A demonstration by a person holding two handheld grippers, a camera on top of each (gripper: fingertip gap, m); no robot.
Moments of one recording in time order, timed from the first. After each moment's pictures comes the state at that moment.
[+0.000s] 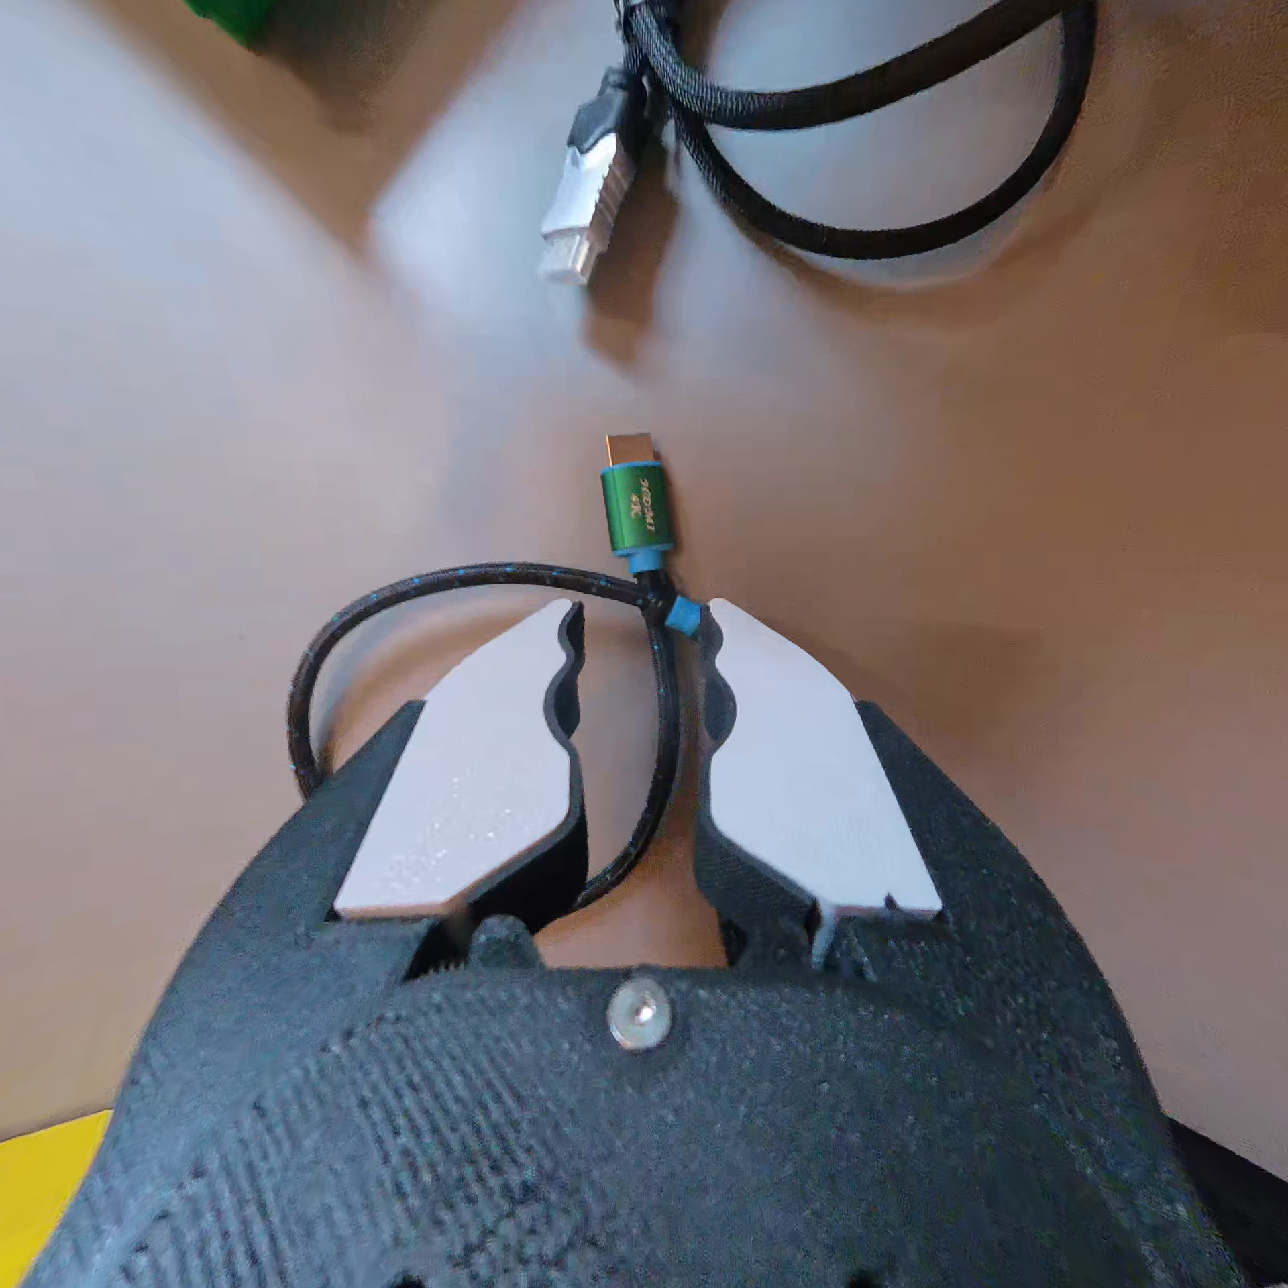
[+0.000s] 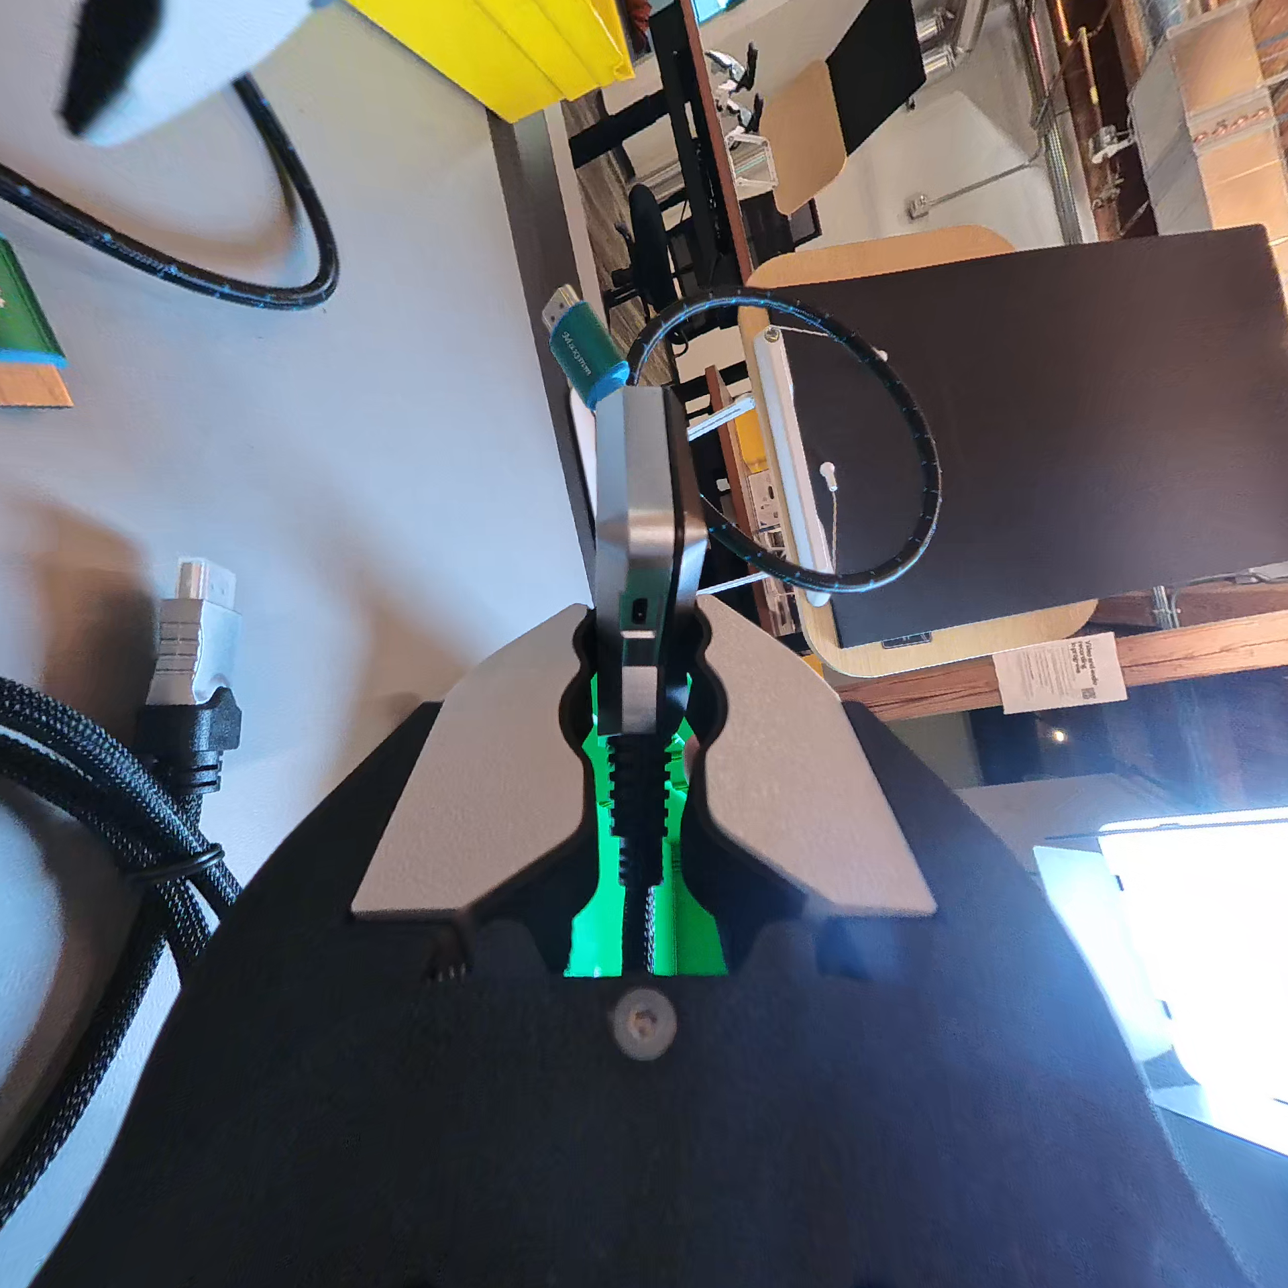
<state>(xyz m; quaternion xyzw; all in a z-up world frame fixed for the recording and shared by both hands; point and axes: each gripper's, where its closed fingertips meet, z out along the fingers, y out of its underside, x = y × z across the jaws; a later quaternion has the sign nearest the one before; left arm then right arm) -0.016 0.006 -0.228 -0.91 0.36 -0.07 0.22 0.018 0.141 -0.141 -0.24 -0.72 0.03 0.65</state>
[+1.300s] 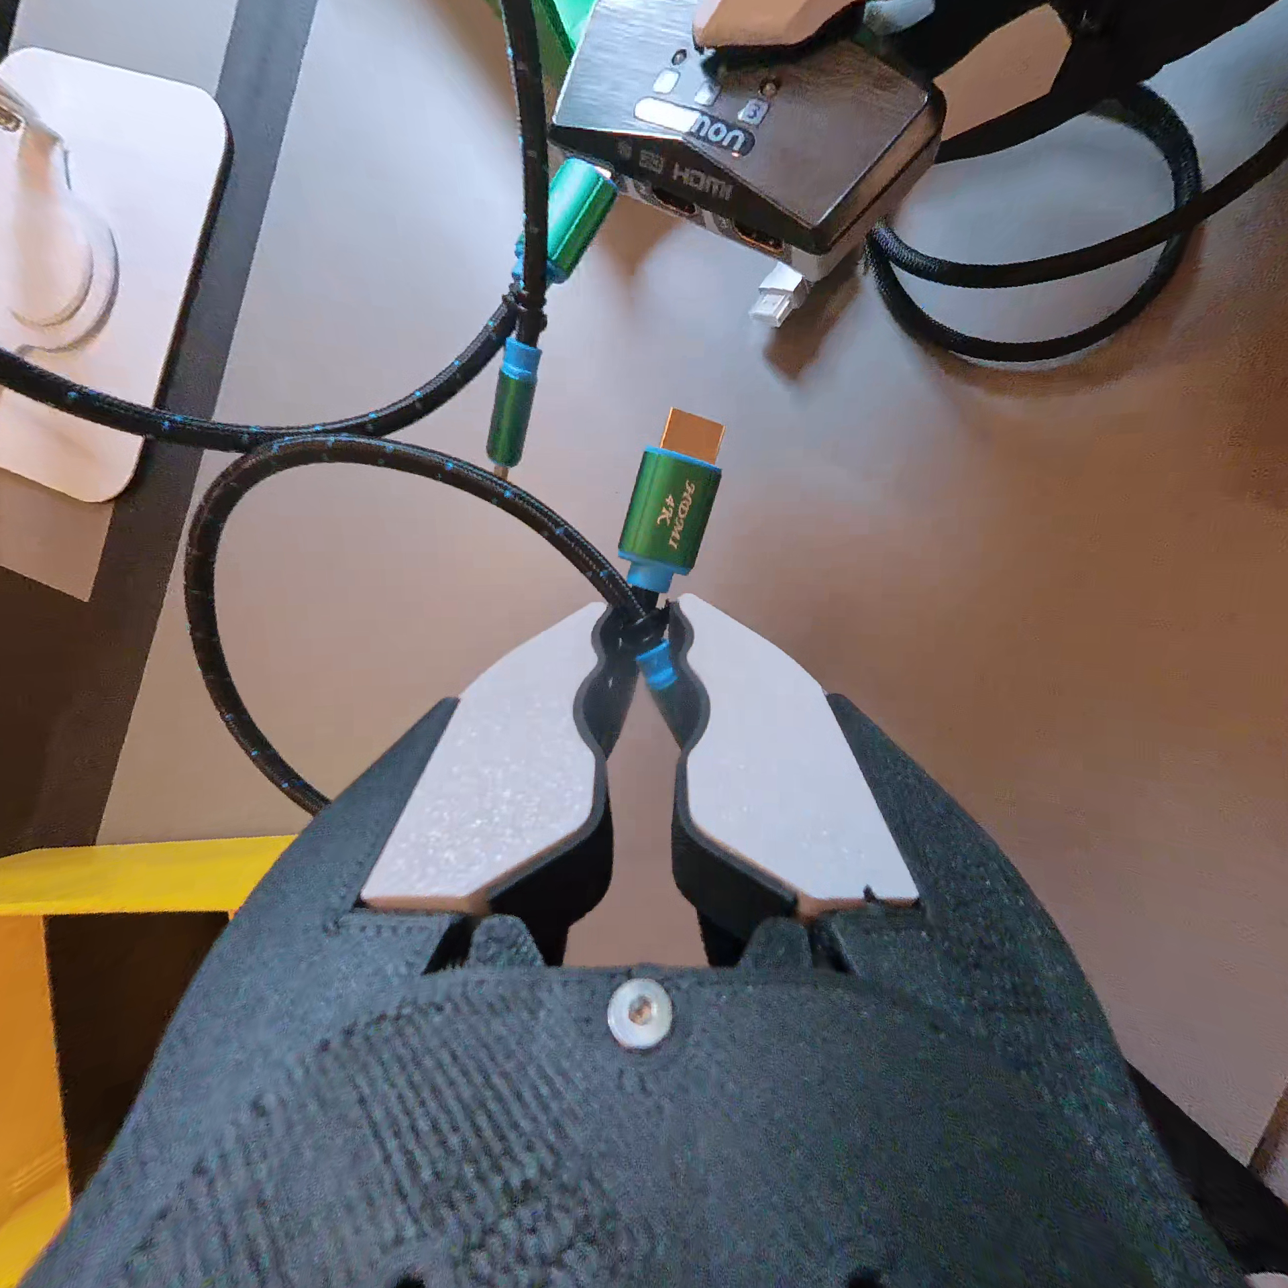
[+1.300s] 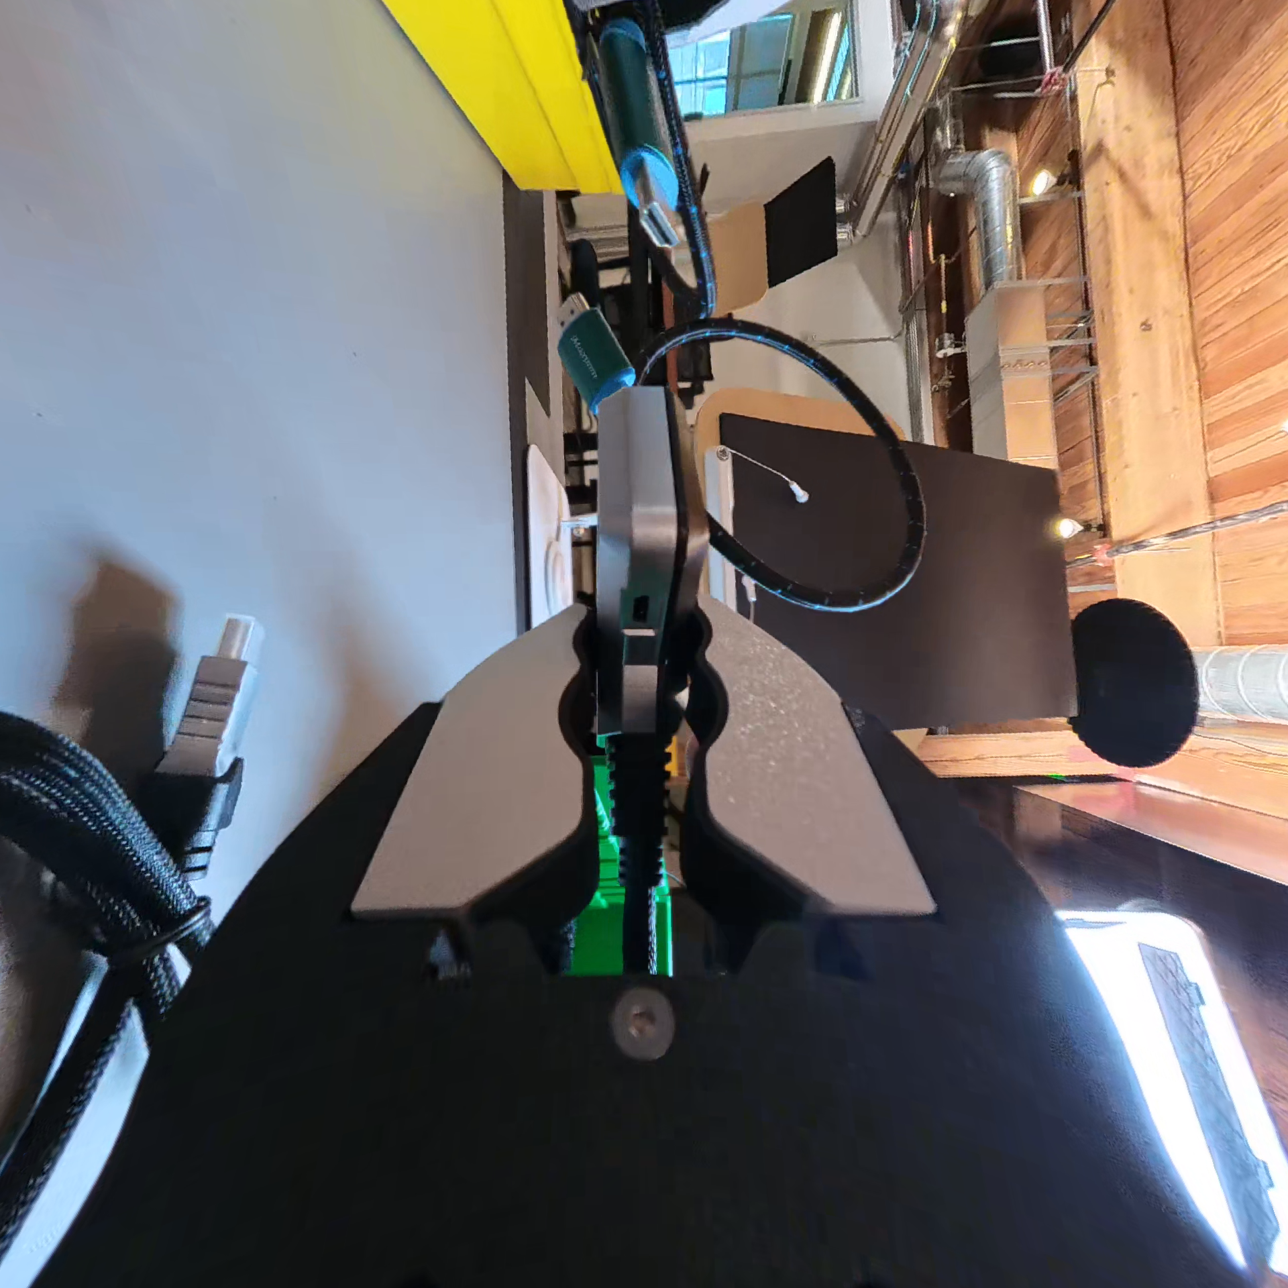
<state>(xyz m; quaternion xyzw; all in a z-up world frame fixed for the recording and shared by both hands) -0.078 0.004 -0.156 -0.92 0.28 0.01 0.29 -0.002 0.104 -0.150 -0.11 -0.71 -0.06 0.70</state>
